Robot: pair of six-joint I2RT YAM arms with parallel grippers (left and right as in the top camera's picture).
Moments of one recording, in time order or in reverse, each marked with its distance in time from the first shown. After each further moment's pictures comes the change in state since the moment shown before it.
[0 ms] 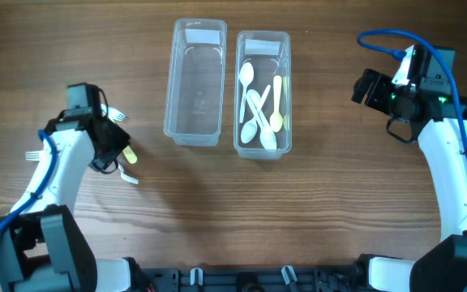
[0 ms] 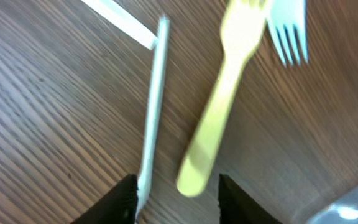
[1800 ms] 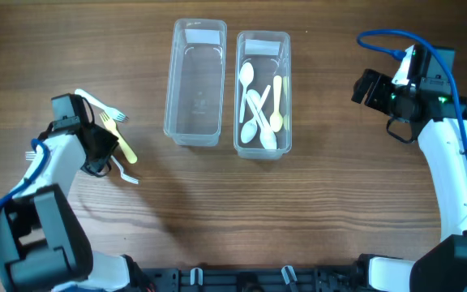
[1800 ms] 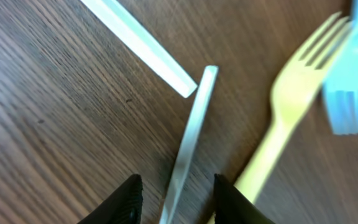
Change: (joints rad) left arm 0.101 0.085 -0.084 0.198 0.034 -0.037; right arm 0.000 0.000 0.000 0.000 0.000 0.000
